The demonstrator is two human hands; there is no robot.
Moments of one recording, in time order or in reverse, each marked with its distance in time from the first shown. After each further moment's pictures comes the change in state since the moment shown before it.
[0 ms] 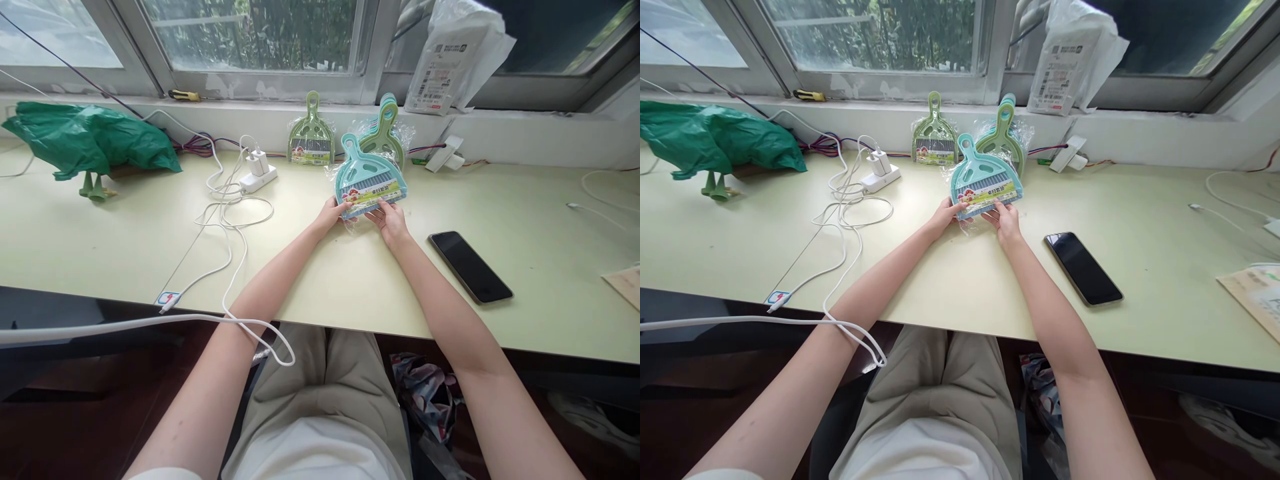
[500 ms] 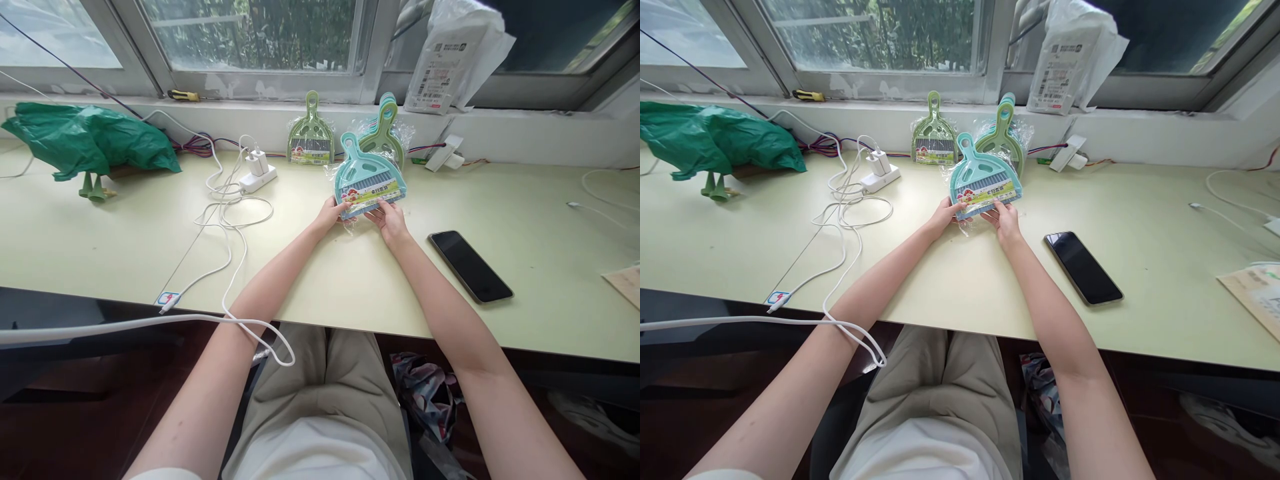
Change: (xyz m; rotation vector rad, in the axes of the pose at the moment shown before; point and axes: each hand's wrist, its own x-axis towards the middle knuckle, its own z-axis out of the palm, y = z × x) left_hand -0.001 0.003 0.002 -0.032 0.046 -0.032; right_hand 0.003 0.002 -0.001 0.004 -0.005 0.002
